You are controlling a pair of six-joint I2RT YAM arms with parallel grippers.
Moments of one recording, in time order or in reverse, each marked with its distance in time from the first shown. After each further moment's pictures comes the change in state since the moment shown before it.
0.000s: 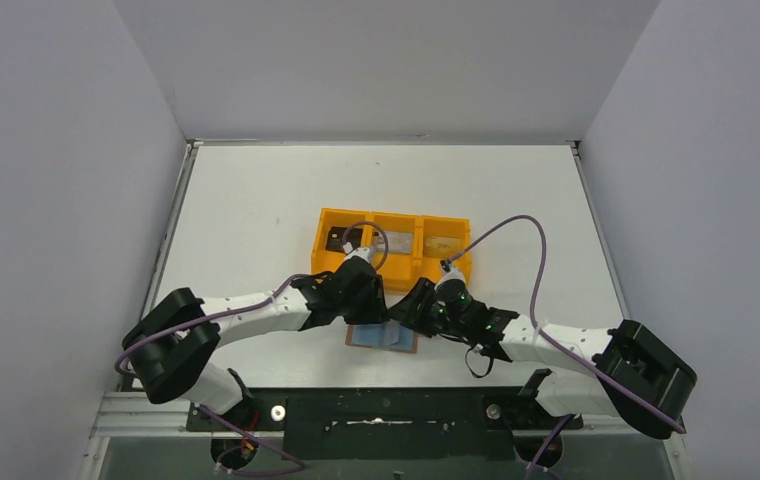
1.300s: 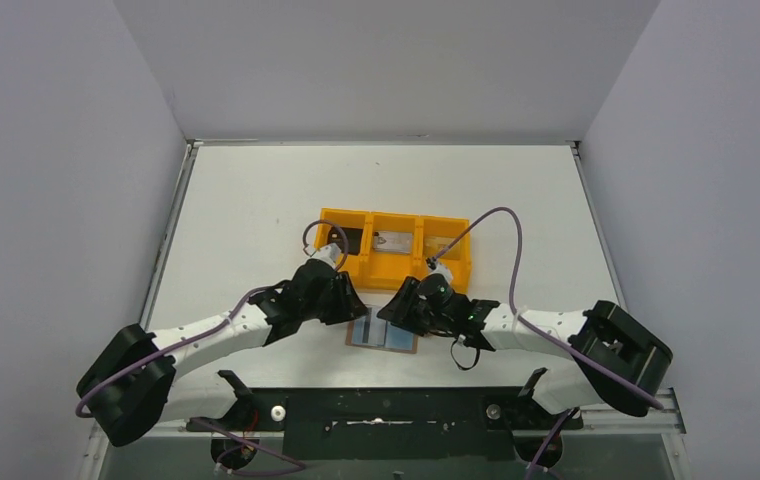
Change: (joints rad) left arm 0.149 -0.296 -0.220 0.066 0.039 -0.043; right arm 0.033 0.130 0.126 -0.080 0.029 -0.024
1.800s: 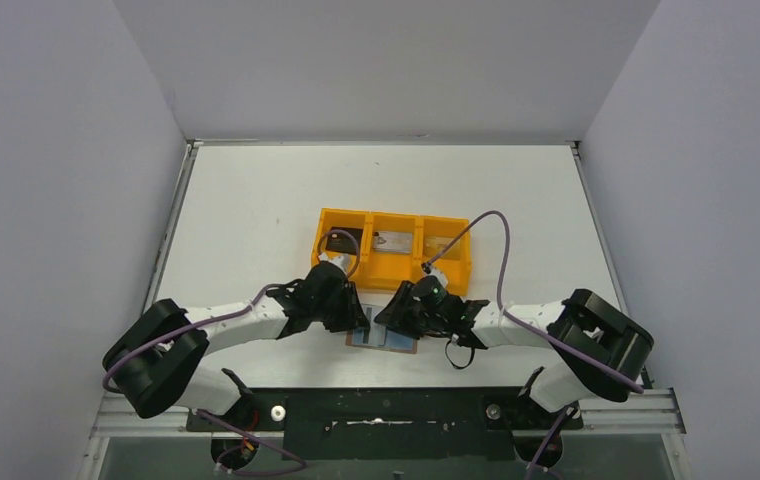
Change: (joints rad) left arm -0.002 0.183 0.008 0.048 0.122 0.037; right arm 0.000 0.110 -0.001 0.060 -0.029 0.031
